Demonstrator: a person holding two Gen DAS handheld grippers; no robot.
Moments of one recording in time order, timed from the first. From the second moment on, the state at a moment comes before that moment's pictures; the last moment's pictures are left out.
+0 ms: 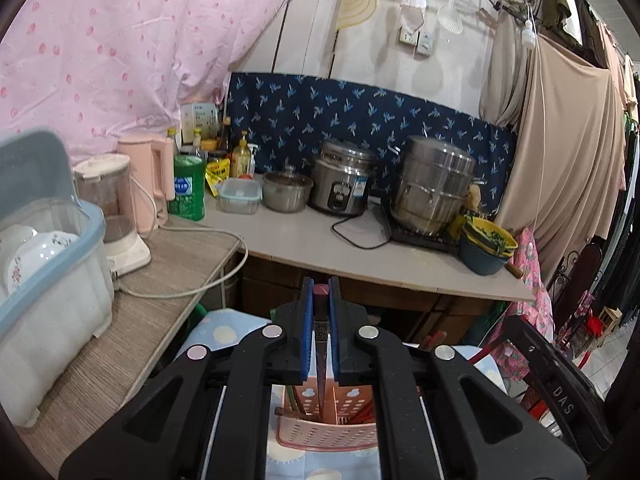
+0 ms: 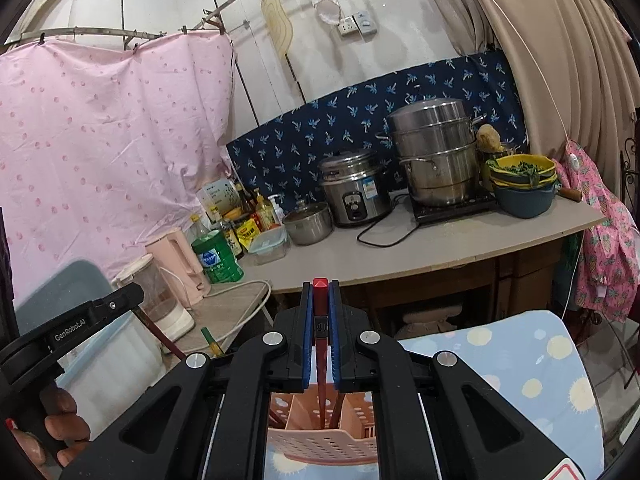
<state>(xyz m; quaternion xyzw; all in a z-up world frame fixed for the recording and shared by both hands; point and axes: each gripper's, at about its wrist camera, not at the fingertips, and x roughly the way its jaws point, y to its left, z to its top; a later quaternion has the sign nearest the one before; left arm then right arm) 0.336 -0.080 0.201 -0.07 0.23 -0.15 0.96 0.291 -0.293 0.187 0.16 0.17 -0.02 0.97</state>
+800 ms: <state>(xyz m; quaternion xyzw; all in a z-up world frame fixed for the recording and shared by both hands) 0.330 -0.078 0.163 -0.05 0.26 -0.13 0.96 0.282 -0.293 0.155 0.17 0.20 -0.03 0.97</state>
